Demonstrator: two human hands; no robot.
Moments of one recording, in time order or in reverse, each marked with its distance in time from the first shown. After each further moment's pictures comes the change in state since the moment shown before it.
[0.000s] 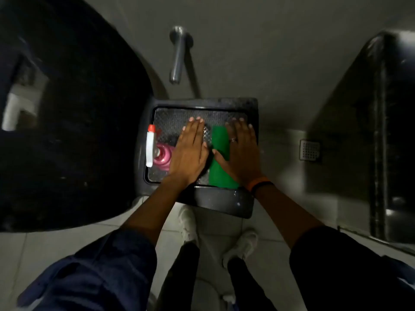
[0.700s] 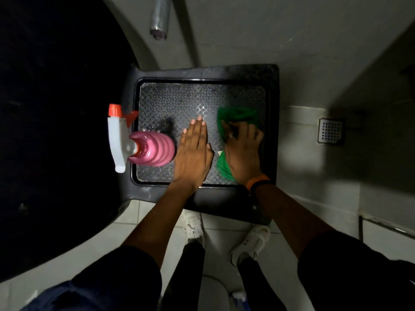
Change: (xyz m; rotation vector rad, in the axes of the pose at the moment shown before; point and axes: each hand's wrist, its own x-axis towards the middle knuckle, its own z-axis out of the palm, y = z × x) left_hand 0.003 -0.056 0.111 0.119 -0.098 -0.073; right_hand 0.001 0.001 0.106 -0.097 -0.004 0.098
